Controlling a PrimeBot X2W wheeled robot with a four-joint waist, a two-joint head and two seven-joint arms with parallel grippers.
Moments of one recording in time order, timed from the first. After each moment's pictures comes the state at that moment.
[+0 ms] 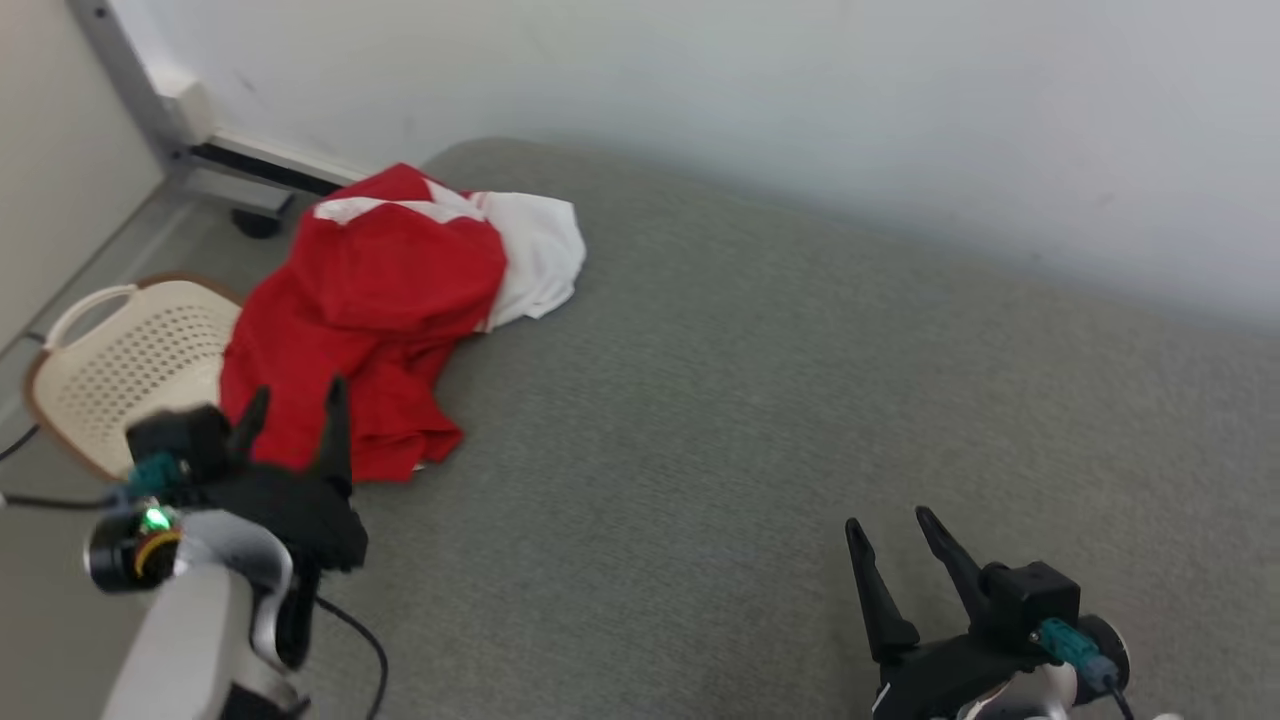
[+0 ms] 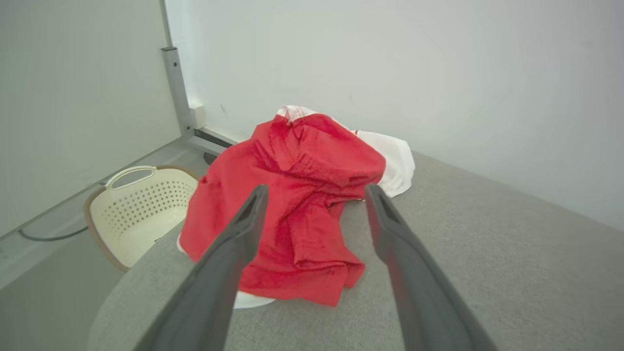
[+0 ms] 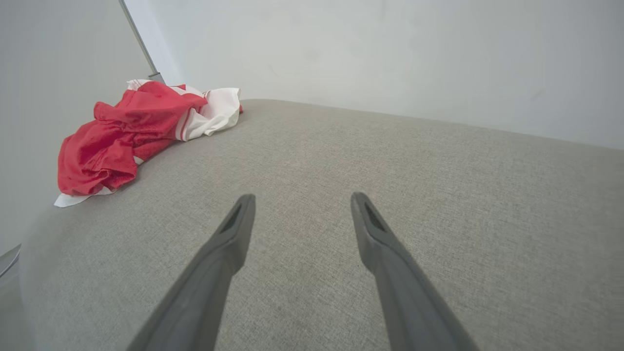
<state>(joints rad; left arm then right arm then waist) -0.50 0.14 -0.03 0.61 -0.34 -0.11 -0.09 -0.12 -0.05 0.12 0.33 0.15 0.13 -0.14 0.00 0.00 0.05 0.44</state>
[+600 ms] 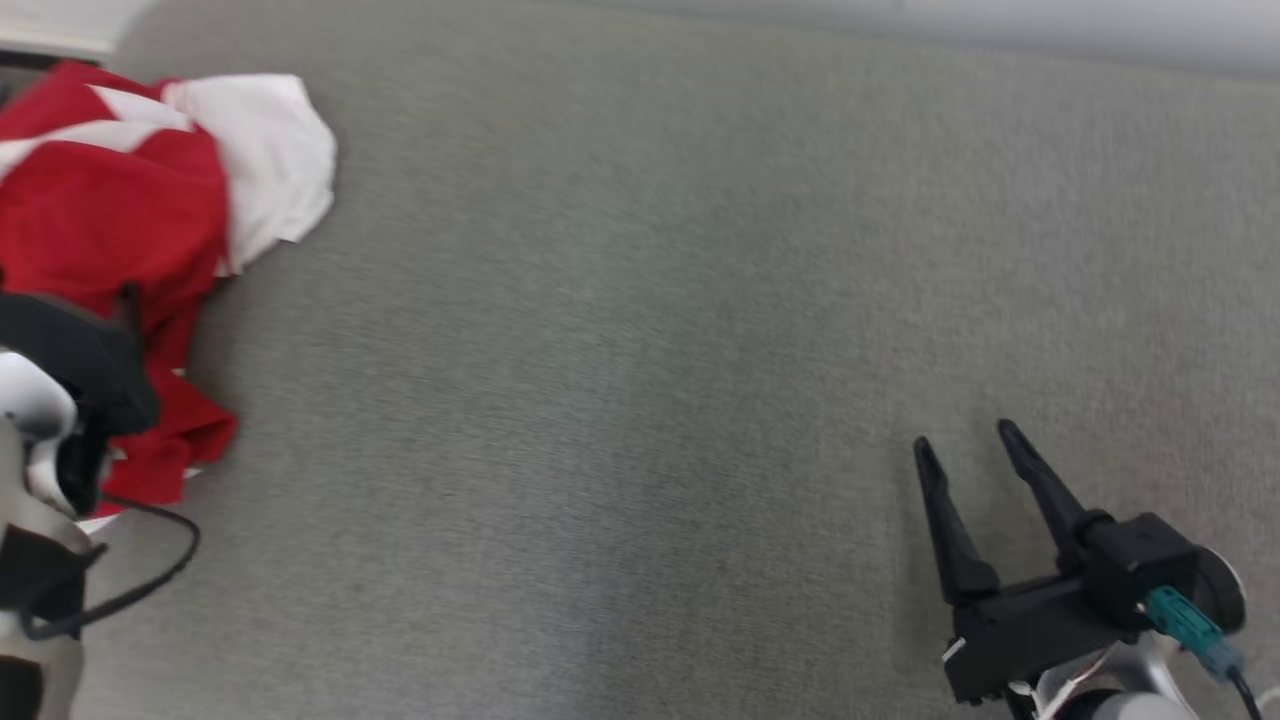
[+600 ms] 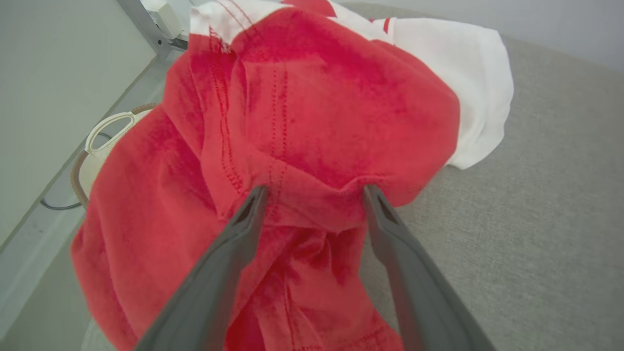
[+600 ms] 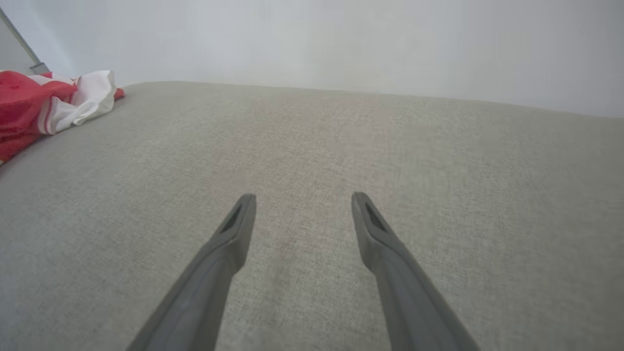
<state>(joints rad) -0.87 0.37 -0.04 0.91 -0.44 -0.09 0.22 -0.06 -0.11 0.07 -0.08 0.10 0.13 0.03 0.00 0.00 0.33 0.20</state>
